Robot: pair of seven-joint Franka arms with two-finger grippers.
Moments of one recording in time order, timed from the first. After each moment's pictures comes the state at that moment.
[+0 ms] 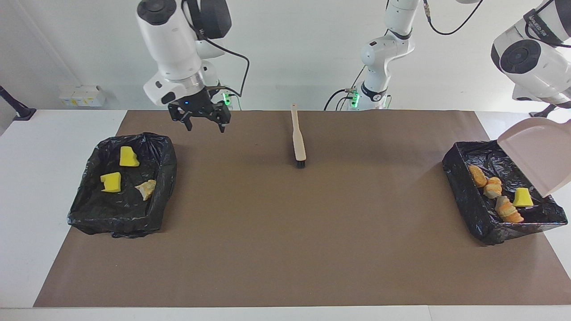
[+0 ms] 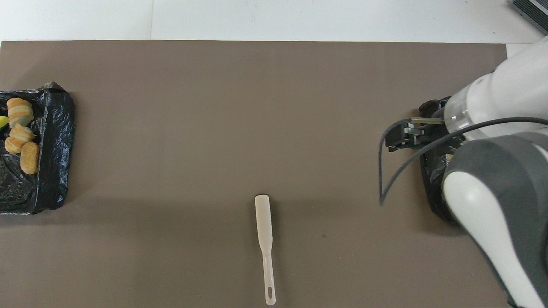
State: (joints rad) left arm 0.36 0.00 -0.24 -1.75 1.07 1.80 1.40; right arm 0.16 0.06 0.00 -1.57 0.04 1.56 0.27
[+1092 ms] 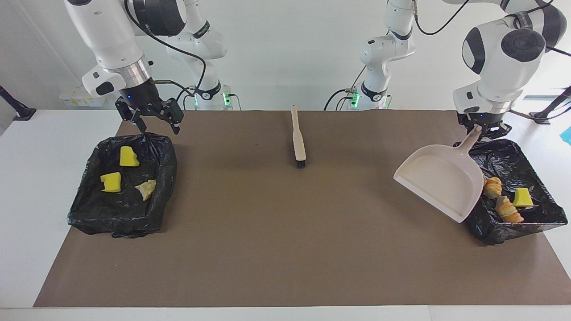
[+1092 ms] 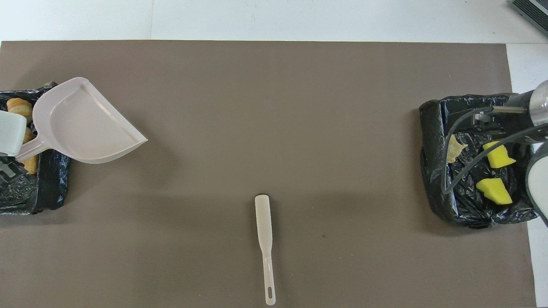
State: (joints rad) left arm 0.25 0.00 -0.26 -1.77 0.28 1.66 0.76; right arm 0.03 0.00 -0.01 -1.62 0.03 1.68 0.15
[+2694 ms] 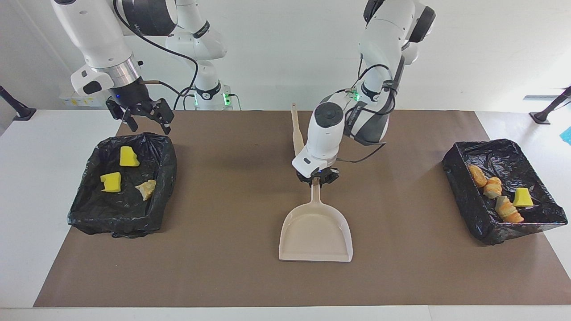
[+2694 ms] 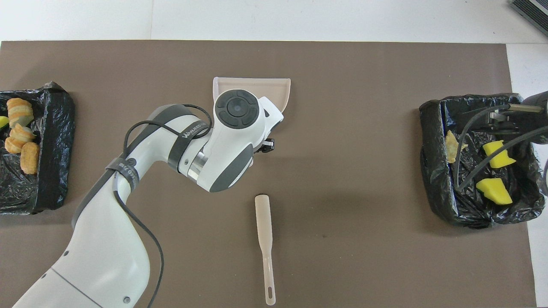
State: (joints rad) left arm -0.42 0.52 -0.25 -1.55 0.18 2.05 -0.59; right arm 0.02 0.00 -0.02 -1.62 0.03 1.68 0.15
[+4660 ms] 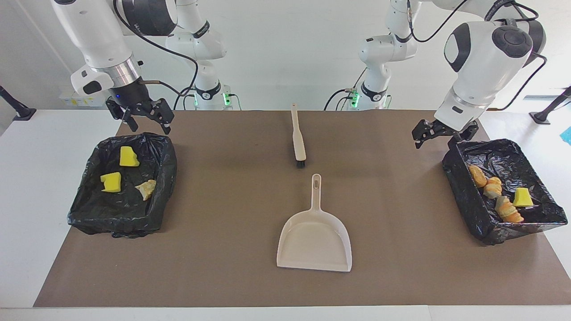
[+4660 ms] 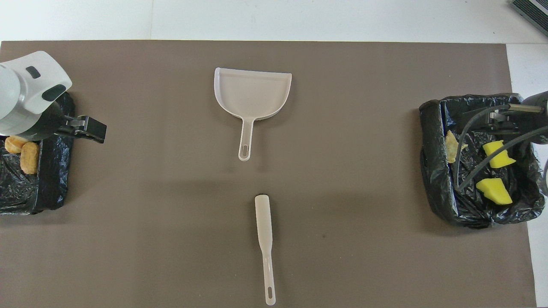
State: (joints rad) left arm 0.10 0.05 -0.21 -1.66 0.05 1.66 0.00; right arm 0.02 0.00 -0.02 -1.62 0.03 1.68 0.15
